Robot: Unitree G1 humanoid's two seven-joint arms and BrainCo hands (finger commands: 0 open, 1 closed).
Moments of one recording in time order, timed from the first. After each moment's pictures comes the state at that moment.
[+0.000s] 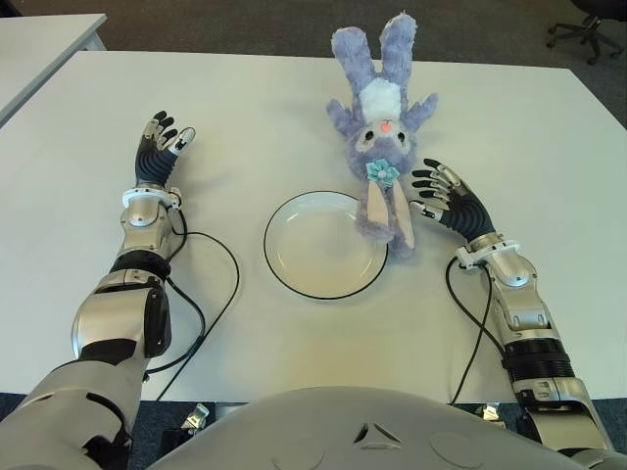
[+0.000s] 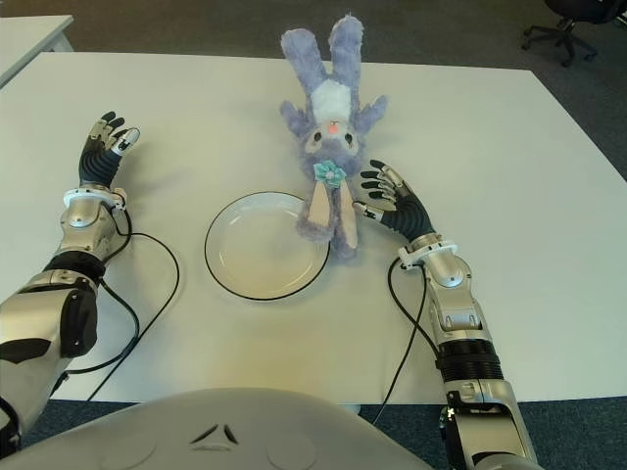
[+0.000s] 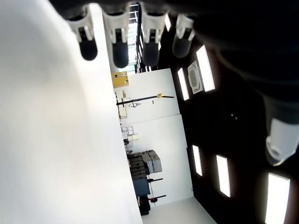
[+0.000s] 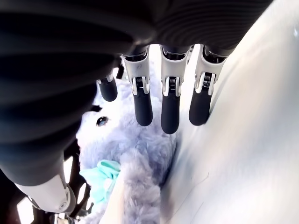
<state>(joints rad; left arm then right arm) -0.60 0.38 0.23 1.18 -0.07 -0.55 -0.04 -0.05 -0.45 0.02 0.16 0.09 -0.19 0.27</state>
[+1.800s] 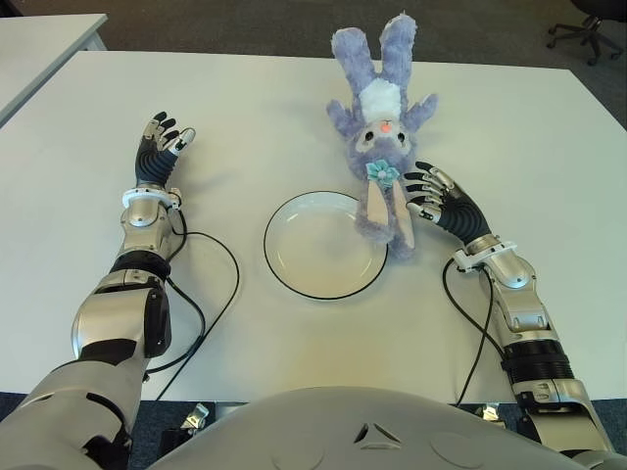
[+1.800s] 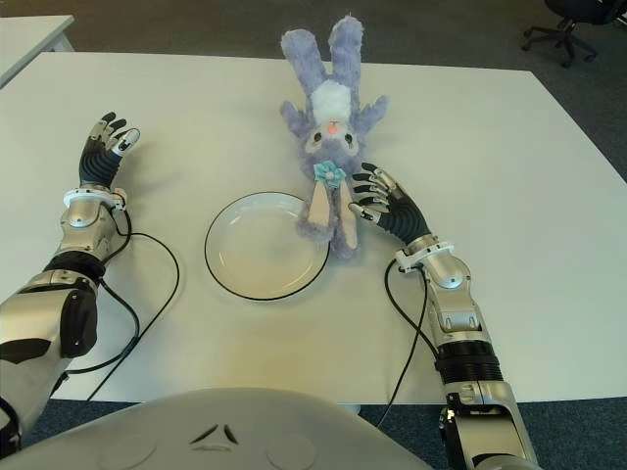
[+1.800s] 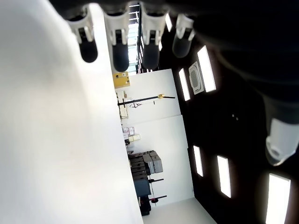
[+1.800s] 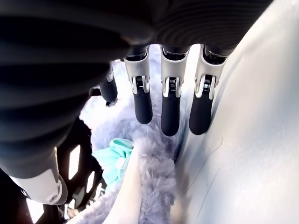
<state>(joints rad) -0.60 0.38 0.23 1.18 -0.07 -0.55 -0.04 -0.05 -0.45 0.03 0.15 0.13 -0.21 0.33</state>
